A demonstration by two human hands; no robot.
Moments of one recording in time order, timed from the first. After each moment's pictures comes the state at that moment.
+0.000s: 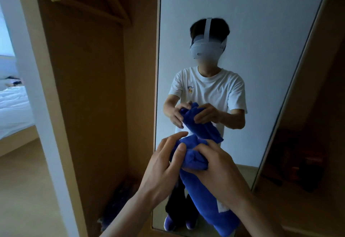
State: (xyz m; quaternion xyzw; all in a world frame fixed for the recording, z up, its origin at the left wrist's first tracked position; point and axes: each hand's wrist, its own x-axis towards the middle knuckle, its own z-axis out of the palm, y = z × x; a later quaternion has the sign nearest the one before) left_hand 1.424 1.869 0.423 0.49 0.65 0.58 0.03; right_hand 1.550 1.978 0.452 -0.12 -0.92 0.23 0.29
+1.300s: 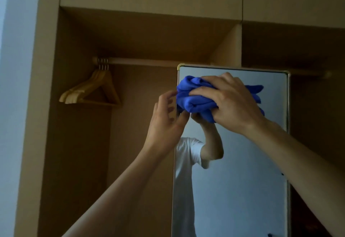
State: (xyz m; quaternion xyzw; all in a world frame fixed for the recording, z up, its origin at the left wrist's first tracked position) left_hand 1.294 1.884 0.695 0.60 0.43 0.67 -0.08; right_hand 1.461 1.972 0.761 -0.10 -0.82 -0.33 0.46
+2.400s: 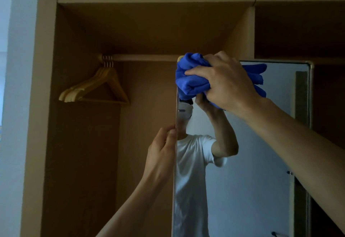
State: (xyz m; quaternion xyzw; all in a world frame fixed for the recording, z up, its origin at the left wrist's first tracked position) left_hand 1.286 1.923 0.636 0.48 0.52 0.70 0.00; right_hand 1.428 2.014 0.801 -0.10 -0.80 -0.34 0.49
